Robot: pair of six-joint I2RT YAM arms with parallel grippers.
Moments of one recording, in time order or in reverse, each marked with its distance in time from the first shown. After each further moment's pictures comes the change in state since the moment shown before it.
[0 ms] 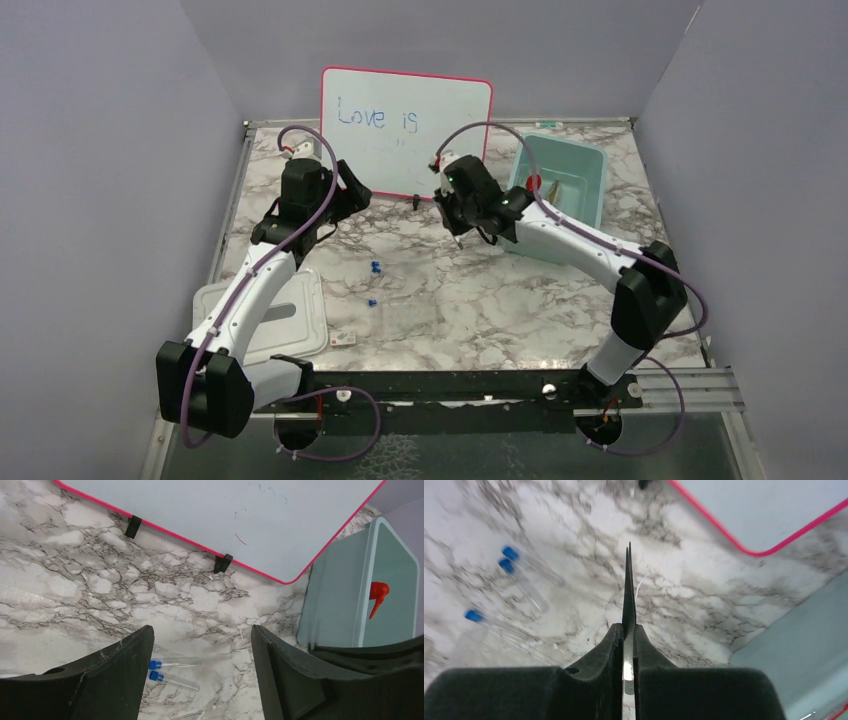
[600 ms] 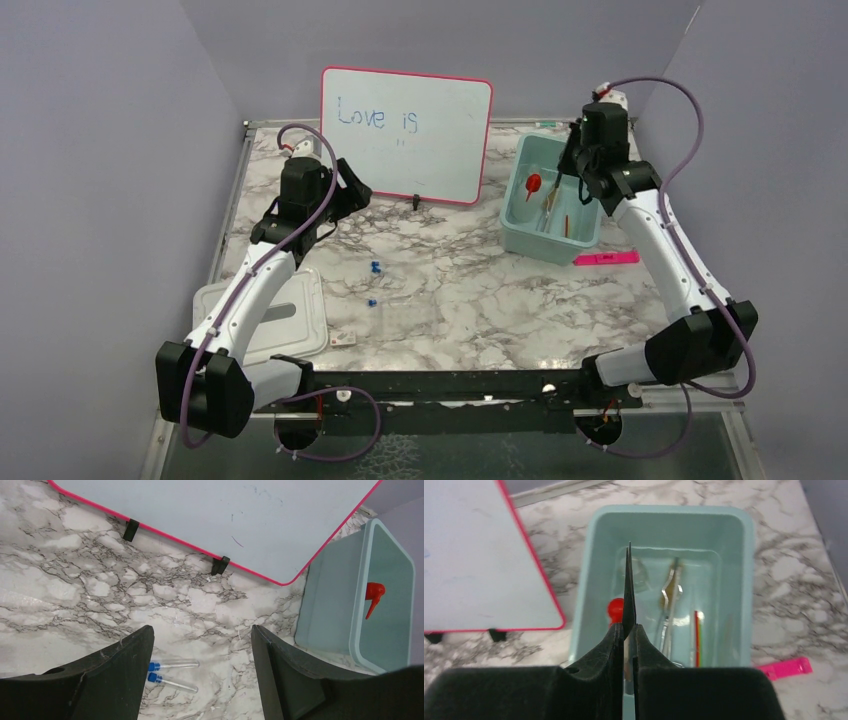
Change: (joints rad) left arm 0.000 0.000 0.010 0.000 0.003 0.003; right arm -0.485 -0.311 0.092 -0.062 0.192 0.209
